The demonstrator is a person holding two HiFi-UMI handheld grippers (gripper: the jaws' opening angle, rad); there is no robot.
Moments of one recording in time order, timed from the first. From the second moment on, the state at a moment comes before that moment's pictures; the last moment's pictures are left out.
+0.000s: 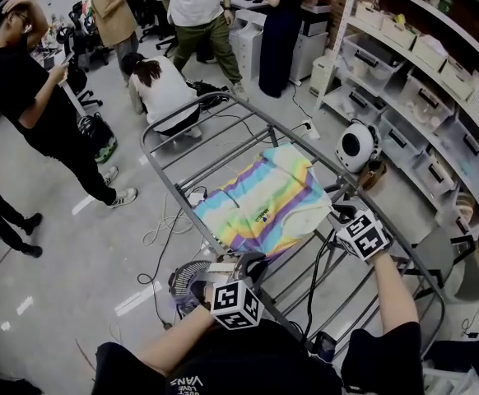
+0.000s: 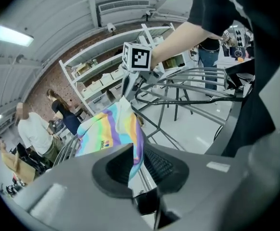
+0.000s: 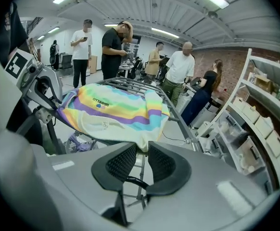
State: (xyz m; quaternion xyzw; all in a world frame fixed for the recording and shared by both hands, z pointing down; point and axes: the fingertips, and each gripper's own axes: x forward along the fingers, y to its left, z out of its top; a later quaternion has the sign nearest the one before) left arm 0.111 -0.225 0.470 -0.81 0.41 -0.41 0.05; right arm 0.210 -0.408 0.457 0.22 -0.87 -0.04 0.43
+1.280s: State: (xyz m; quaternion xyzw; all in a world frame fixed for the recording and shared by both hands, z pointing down) left arm -0.013 -0.288 0.484 -0.79 0.44 -0.42 -0.07; right arm 0.117 -0.549 0.459 0.27 -0.85 0.10 0.44
